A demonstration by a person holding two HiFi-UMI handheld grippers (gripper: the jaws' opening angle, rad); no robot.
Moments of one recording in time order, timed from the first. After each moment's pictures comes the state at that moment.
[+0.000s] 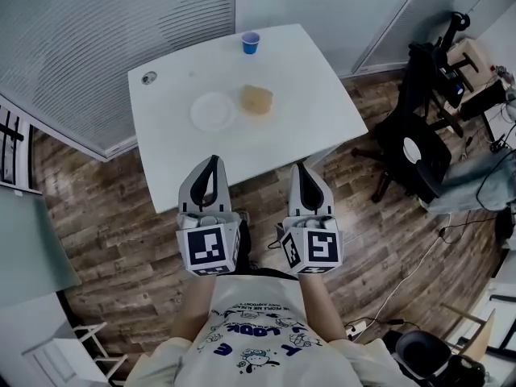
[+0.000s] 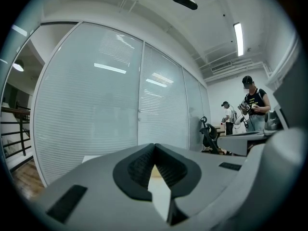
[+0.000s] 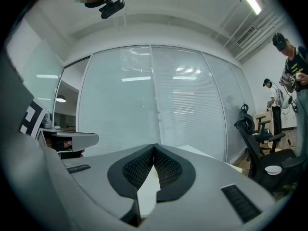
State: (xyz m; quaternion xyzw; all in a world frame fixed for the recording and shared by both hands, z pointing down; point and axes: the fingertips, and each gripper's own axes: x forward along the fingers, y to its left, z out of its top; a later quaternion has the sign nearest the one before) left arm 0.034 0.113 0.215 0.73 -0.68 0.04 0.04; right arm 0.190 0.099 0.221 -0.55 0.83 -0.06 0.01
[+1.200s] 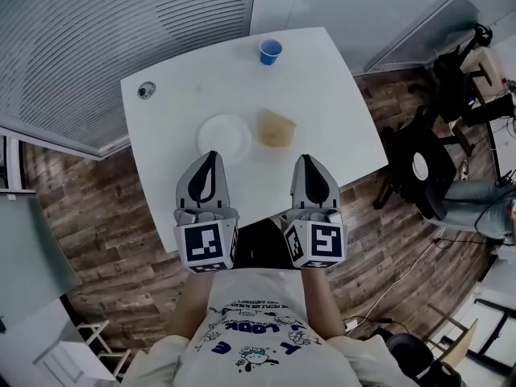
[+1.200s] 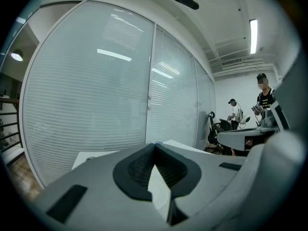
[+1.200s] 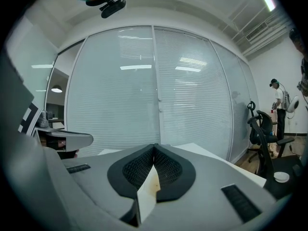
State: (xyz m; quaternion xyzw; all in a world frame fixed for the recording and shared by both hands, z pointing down) left arm -0.043 -0.030 0.259 0.73 -0.68 0.06 0.11; right arm 0.122 -0.056 0.251 -0.55 0.83 -0.07 -0.04
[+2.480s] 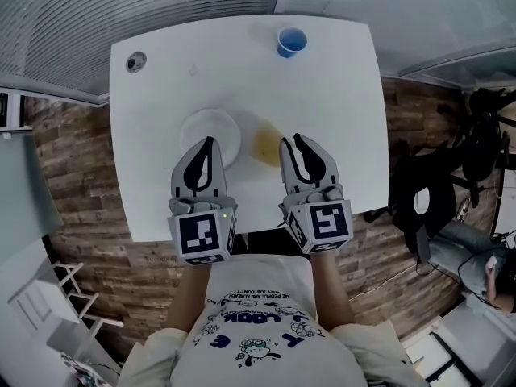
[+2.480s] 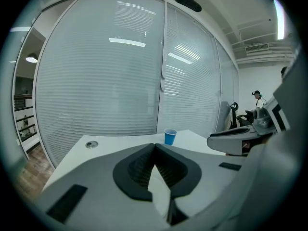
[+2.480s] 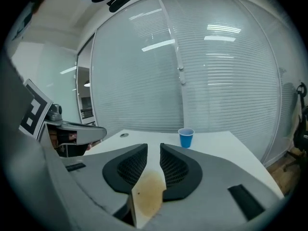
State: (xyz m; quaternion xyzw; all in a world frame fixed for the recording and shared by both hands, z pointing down) left arm -0.028 -0.120 0.321 0.63 -0.75 0.09 0.18; right arm 0.096 -0.179 0.323 -0.34 0.92 -0.12 -0.15
